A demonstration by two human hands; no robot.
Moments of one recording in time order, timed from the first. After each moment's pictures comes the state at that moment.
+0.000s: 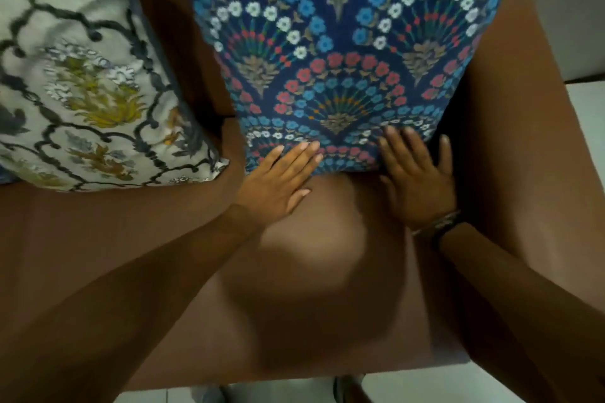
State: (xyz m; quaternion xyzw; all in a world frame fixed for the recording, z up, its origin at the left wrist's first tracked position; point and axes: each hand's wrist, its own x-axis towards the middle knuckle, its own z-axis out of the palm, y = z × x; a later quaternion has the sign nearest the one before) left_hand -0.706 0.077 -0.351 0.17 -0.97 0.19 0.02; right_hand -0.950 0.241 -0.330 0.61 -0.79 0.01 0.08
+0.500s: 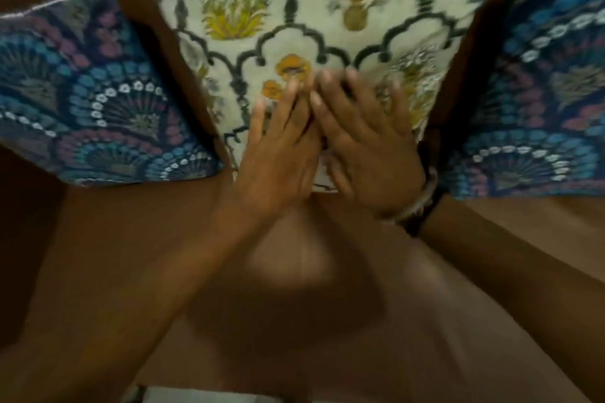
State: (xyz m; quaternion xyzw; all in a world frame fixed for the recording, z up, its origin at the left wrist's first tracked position) left_hand -0.440 -0.073 -0.224 0.31 -0.92 0.13 0.18; right_hand -0.600 0.001 -0.212 0.72 -0.65 0.17 0.16
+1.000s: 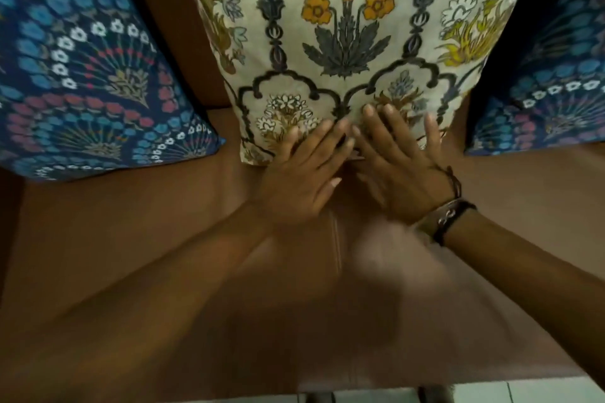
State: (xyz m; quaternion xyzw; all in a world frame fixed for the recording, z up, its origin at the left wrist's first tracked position) left_hand -0.376 -0.078 -0.343 0.16 -0.97 0.15 0.12; right_hand -0.570 0.041 -0.330 0.70 -0.69 0.02 0.19
